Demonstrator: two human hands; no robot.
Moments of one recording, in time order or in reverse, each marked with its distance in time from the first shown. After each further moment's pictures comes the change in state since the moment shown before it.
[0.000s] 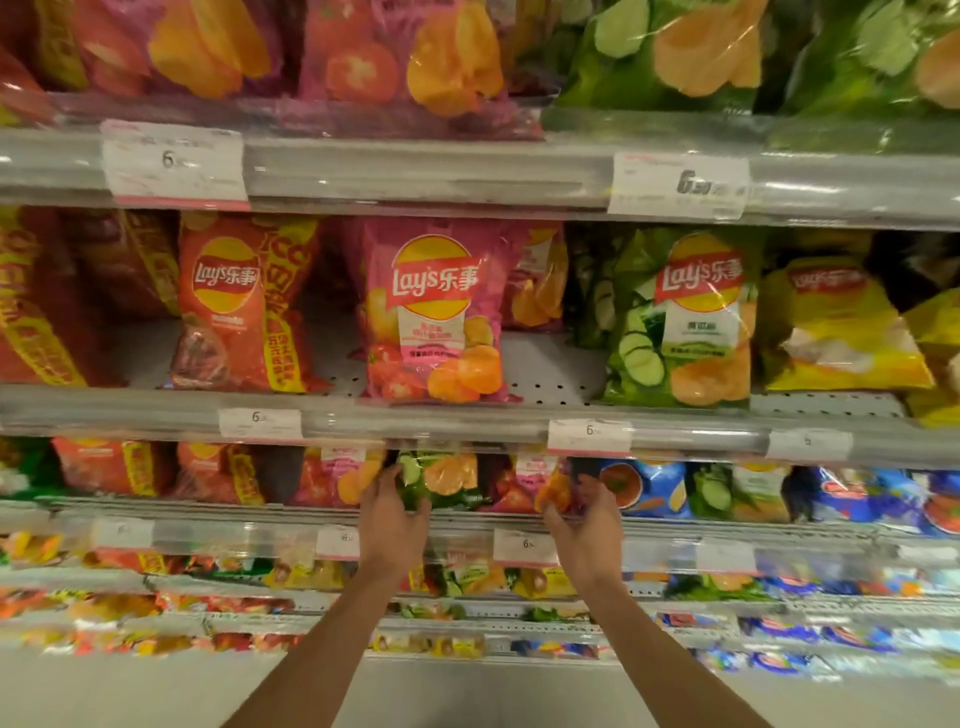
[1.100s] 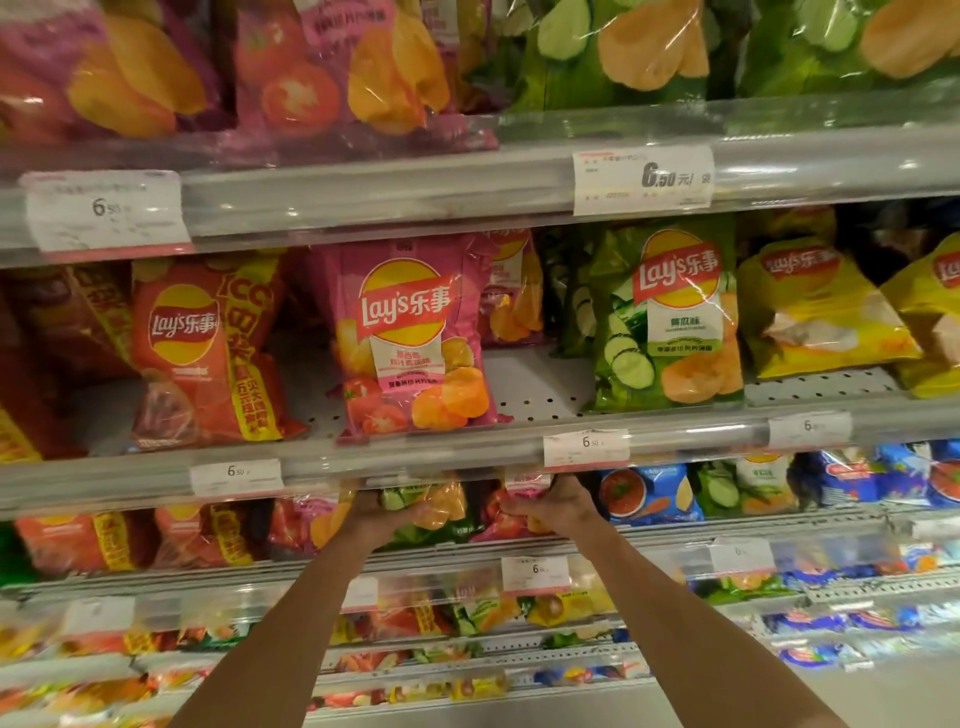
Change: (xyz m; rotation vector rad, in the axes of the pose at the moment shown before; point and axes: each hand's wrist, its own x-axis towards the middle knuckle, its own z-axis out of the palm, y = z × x) left_hand 0.094 -0.015 -0.007 -0.253 -0.386 -0.270; right_hand 0.076 -0.022 0.029 0.002 -0.403 0.261
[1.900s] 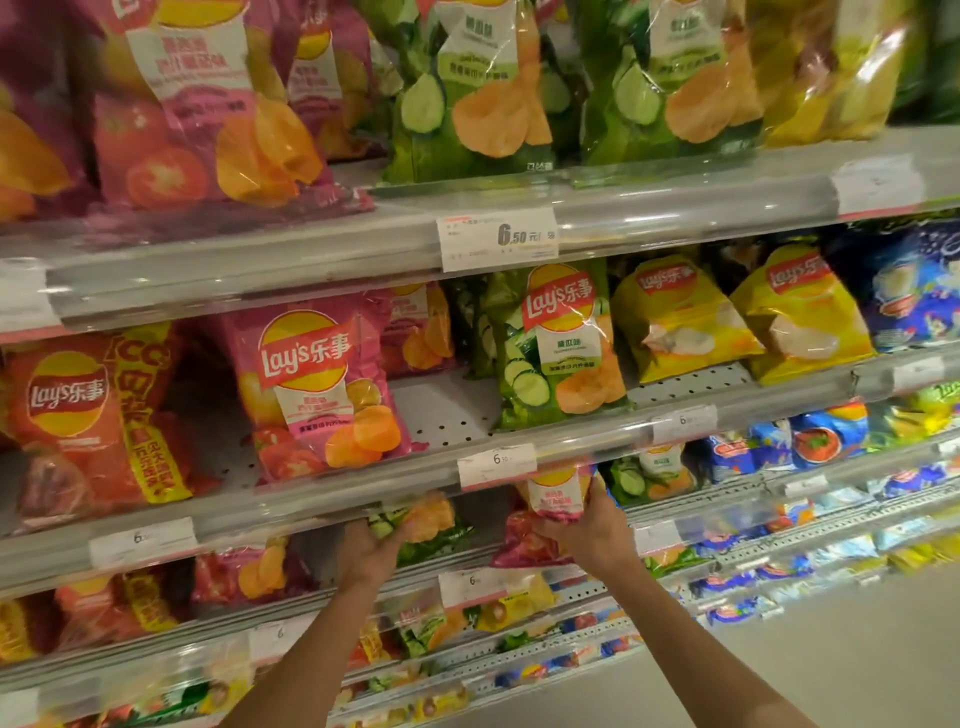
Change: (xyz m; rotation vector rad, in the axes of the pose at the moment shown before) left_hand -0.036 0.025 0.077 0.282 0.177 0.084; right_hand -0.087 0.046 -0.091 -0.108 0.416 -0.058
